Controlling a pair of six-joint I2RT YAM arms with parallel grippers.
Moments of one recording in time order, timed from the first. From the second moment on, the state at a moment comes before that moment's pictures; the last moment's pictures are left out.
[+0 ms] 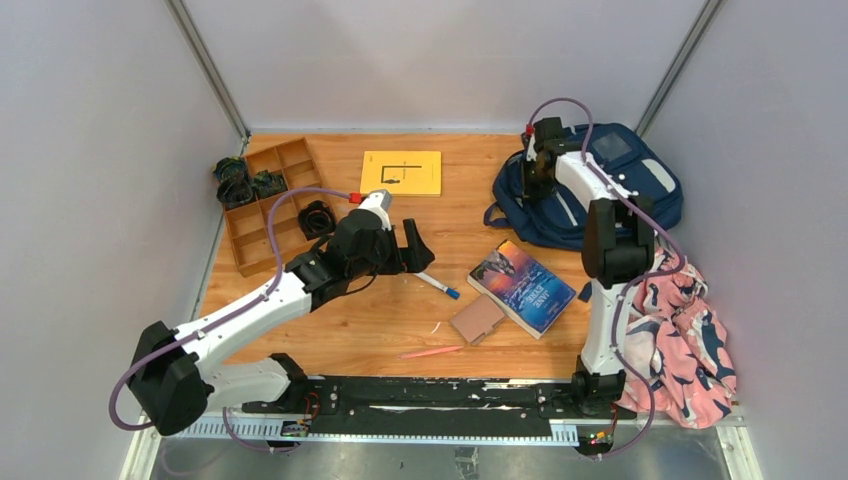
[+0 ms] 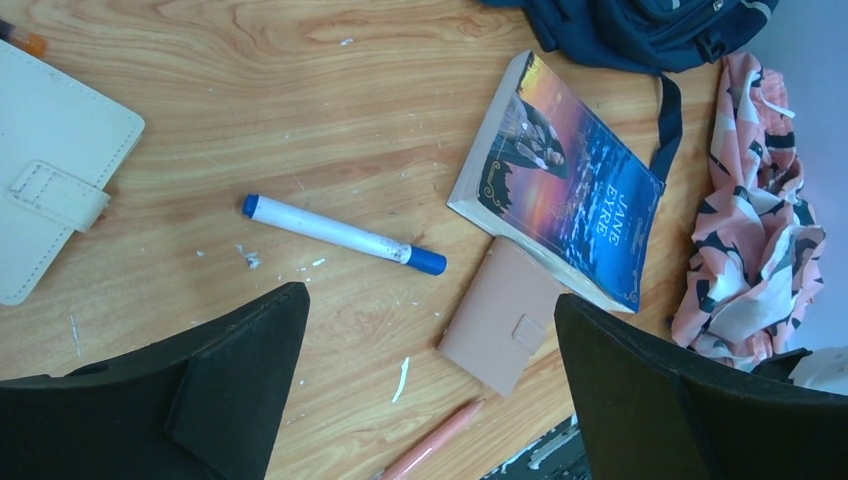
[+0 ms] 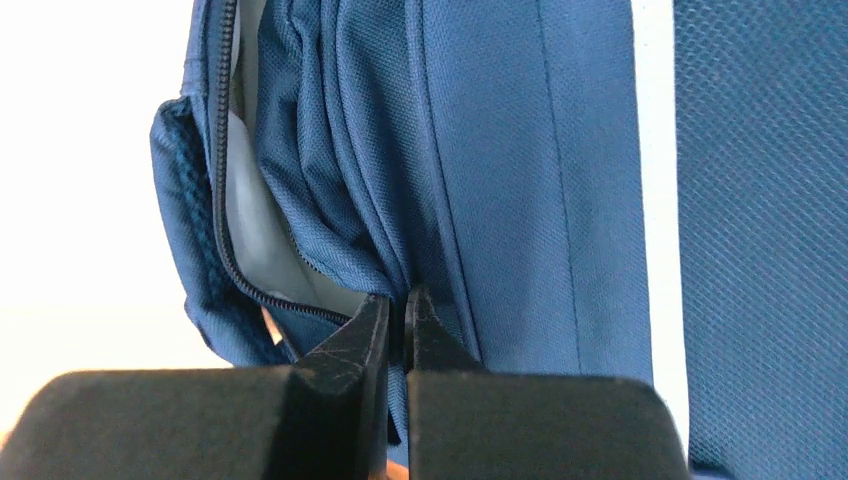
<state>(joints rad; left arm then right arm) -0.74 1.14 0.80 -0.20 -0.05 -0.69 0.14 2.12 1.73 -0.69 -0.06 0.06</state>
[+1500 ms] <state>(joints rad) -0.72 2.25 1.85 -0.37 -0.16 -0.77 0.11 1.53 1.35 -0.41 -0.27 0.40</state>
